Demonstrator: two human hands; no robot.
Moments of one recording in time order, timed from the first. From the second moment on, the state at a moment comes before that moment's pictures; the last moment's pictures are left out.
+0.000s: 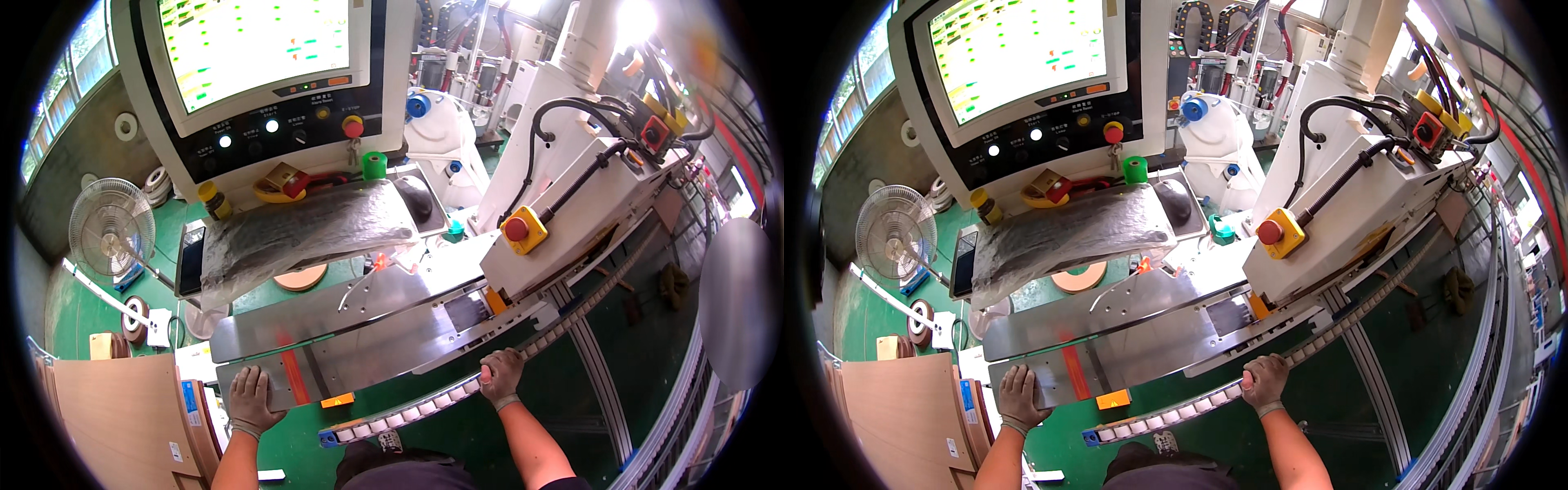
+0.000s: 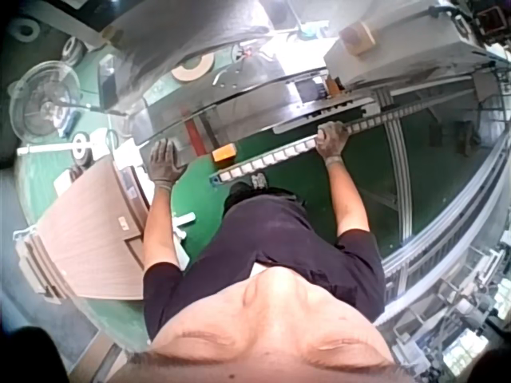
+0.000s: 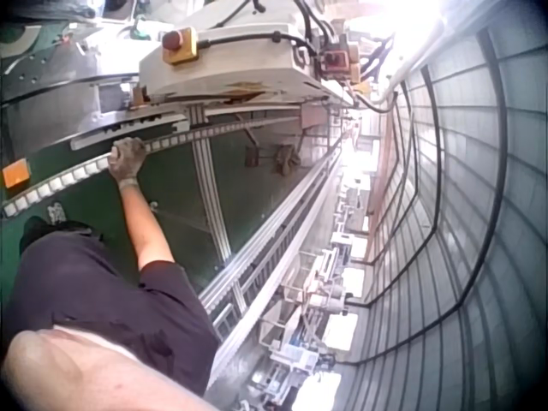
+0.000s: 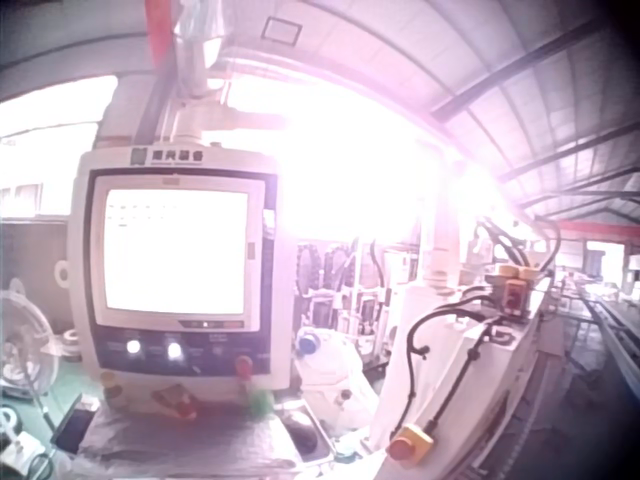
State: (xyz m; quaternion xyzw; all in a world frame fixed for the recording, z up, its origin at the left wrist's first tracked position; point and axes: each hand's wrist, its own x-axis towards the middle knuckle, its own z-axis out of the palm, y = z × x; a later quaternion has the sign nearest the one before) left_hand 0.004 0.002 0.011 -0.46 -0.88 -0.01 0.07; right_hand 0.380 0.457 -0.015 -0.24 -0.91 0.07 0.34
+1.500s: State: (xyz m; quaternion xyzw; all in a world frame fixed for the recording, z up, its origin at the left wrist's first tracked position) left_hand 0.095 -0.464 0.009 0.09 -0.99 -0.06 0.01; right_hand -0.004 -0.050 -0.027 0.26 -0.89 0.22 -0.30
